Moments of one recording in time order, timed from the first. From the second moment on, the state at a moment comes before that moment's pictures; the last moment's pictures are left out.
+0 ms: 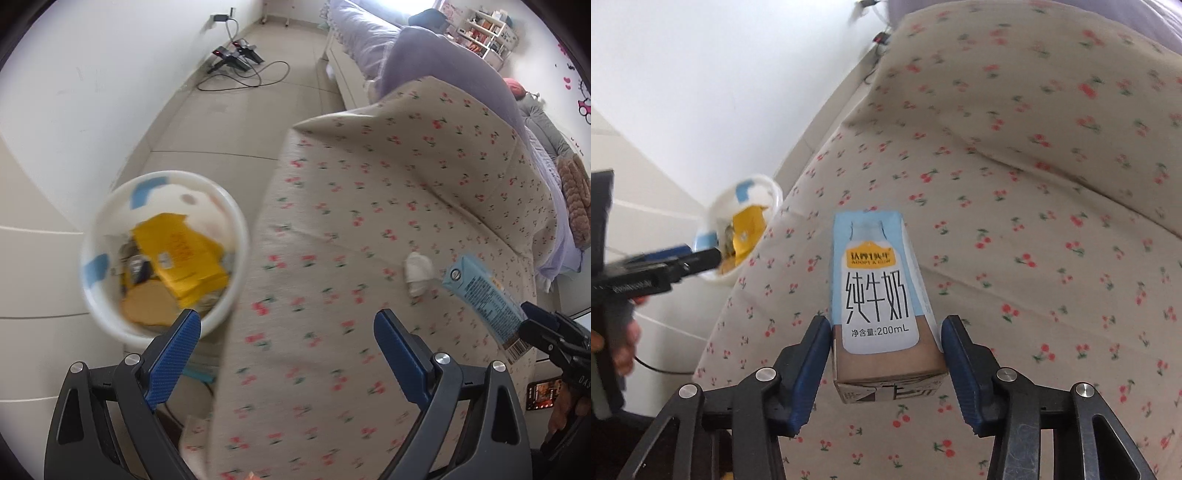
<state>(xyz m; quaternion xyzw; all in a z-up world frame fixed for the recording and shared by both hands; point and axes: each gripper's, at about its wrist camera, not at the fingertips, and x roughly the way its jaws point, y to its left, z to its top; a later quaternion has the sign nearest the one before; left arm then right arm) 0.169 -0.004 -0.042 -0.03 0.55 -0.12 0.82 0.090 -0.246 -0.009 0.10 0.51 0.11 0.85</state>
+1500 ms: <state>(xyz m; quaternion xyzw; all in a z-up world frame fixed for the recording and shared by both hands) 0.195 -0.110 -0.059 0.01 0.54 -0.21 0.82 0.116 -0.303 -0.042 0.09 0.53 -0.03 0.84</state>
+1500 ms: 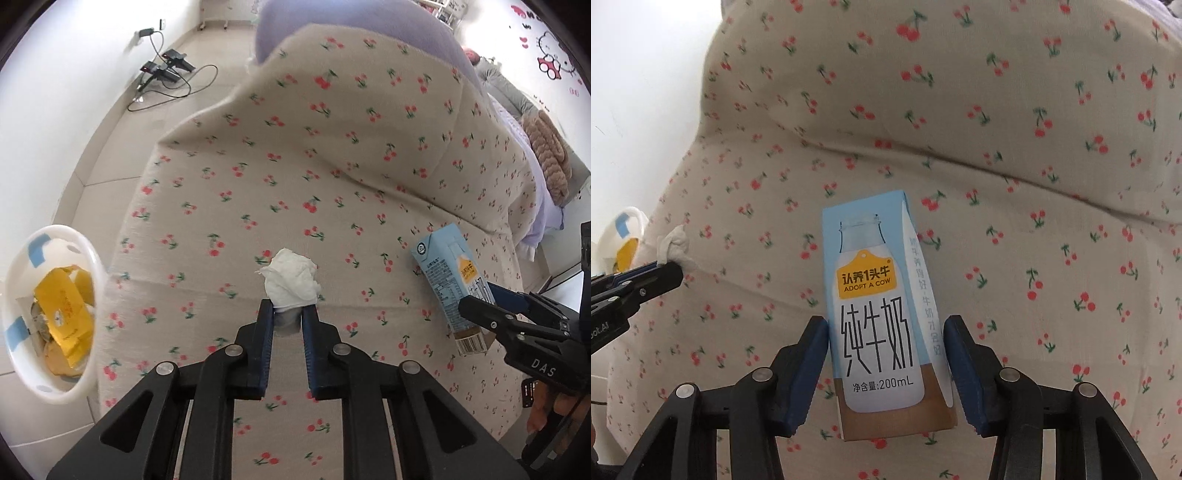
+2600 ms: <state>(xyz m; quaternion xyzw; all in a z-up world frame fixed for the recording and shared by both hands) 0.215 0.115 -0.040 -0.09 0.51 -0.08 0.85 0.179 -0.116 -0.015 0.08 0.50 0.12 0.85</state>
